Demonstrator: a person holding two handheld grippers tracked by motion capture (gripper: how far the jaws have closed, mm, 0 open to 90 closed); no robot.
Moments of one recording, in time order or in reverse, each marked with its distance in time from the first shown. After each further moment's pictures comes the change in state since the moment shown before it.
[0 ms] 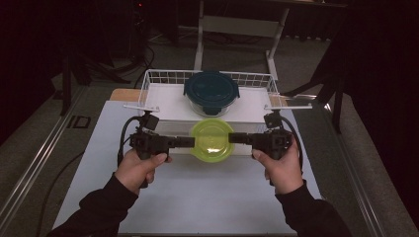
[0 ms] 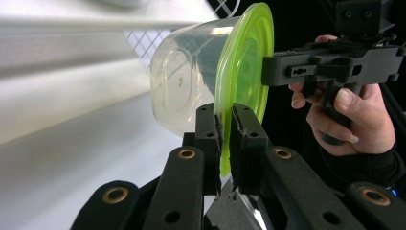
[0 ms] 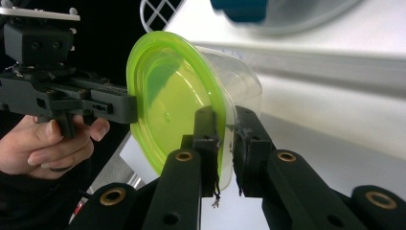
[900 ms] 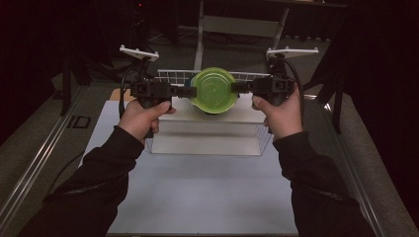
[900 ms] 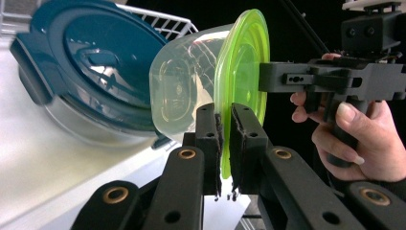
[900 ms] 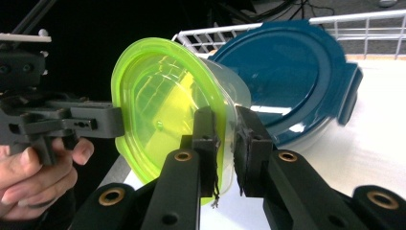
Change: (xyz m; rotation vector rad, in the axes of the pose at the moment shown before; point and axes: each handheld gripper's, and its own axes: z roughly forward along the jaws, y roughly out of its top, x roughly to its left) left arm -0.010 0.097 -0.010 -0.093 0.053 0.003; right arm 0.013 0.105 -0.008 -0.076 -0.087 0.004
